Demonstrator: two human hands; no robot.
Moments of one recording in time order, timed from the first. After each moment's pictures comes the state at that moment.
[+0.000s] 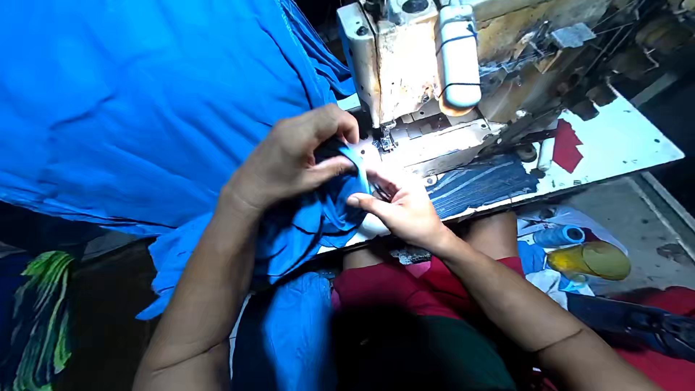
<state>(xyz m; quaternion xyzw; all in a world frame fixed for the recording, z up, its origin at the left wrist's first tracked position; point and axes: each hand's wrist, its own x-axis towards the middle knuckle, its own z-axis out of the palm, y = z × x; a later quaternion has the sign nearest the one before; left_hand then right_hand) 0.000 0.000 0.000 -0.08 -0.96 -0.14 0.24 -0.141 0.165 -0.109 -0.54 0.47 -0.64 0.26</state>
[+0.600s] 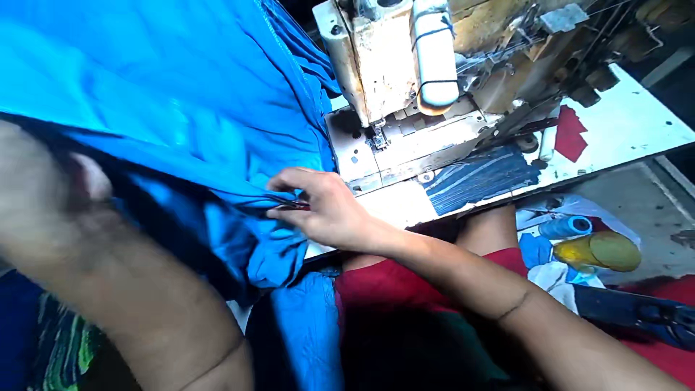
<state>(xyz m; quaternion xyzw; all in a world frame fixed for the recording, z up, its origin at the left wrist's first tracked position) 0.152 -0.051 0.037 0.34 -0.73 -0.23 0.54 -0.082 0.115 -0.075 -0.65 0.42 -0.60 0.22</state>
